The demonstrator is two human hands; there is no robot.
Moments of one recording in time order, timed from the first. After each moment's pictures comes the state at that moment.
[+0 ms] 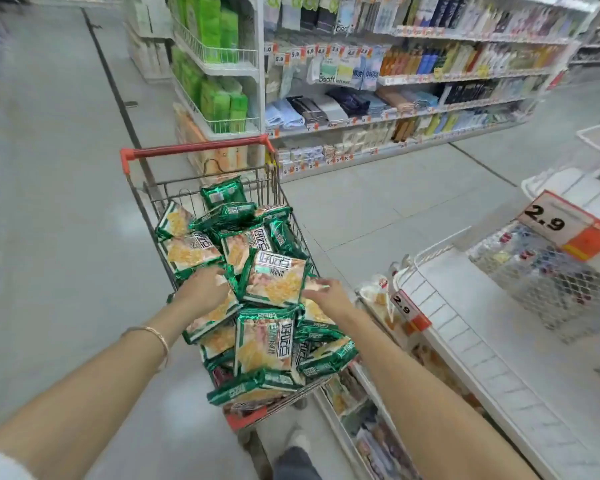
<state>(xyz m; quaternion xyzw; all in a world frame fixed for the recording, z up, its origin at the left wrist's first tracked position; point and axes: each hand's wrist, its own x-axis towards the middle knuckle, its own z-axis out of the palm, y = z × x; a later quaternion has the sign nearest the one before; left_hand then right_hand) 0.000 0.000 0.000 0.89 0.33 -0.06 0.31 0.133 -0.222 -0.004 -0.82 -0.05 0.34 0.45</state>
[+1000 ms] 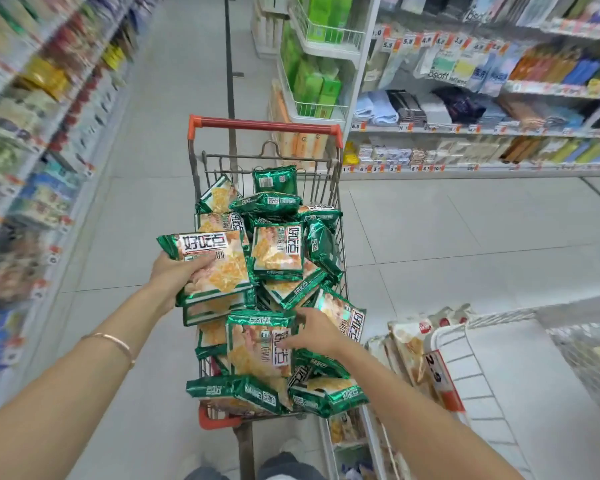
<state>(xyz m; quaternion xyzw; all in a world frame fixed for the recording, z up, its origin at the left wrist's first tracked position) -0.019 0.019 -0.019 0.49 0.55 0.23 0.64 0.177 -0.195 -0.069 -0.76 -0.41 0.48 0.18</state>
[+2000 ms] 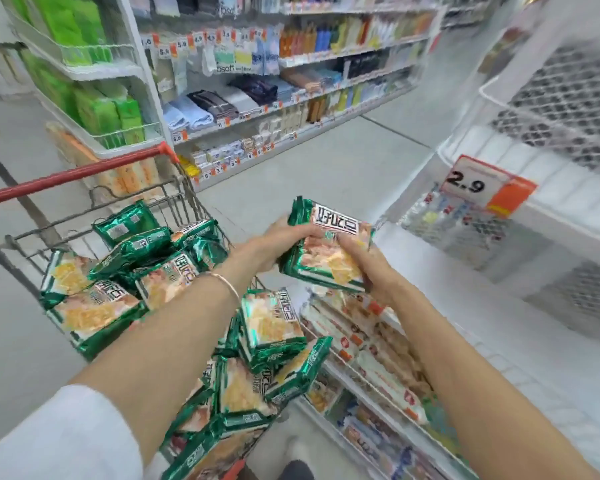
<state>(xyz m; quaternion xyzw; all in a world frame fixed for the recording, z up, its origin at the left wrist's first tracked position) 0.197 -0.138 0.090 0.68 0.11 -0.16 0.70 0.229 -0.337 0.050 -0.71 0.03 0.25 0.66</state>
